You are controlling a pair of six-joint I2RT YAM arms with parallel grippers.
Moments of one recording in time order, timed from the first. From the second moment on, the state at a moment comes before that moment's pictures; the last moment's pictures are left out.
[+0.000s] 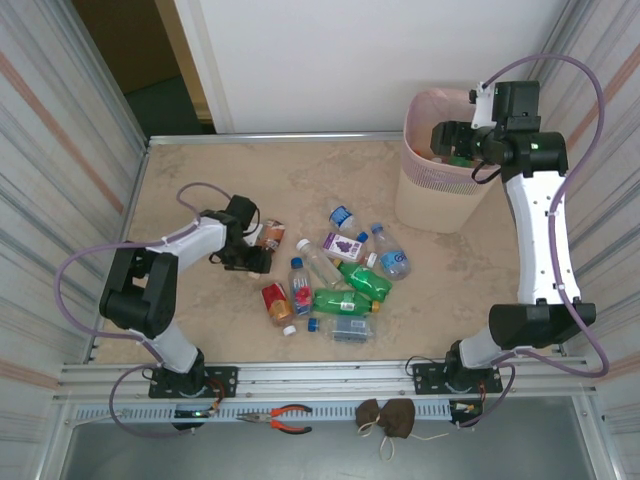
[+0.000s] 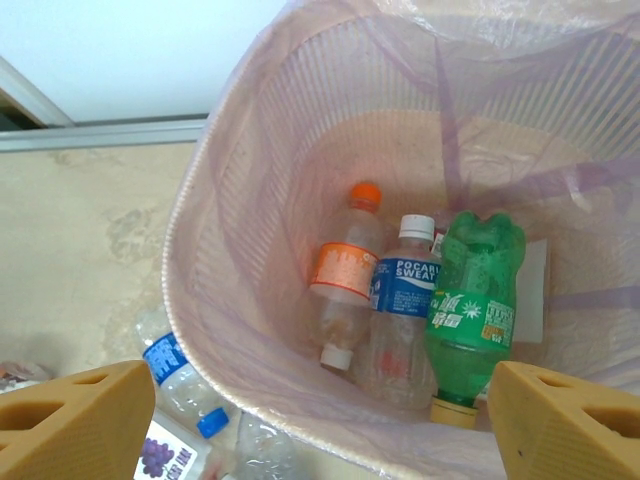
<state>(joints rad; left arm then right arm) -0.34 1.66 0.99 -0.74 0.11 -0.15 0.04 1.51 1.92 -1.08 -0.11 0.10</state>
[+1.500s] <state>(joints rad) -0.38 1.57 1.04 -0.76 0.19 -0.15 0.05 1.41 1.82 -1.02 -0.18 0.17</state>
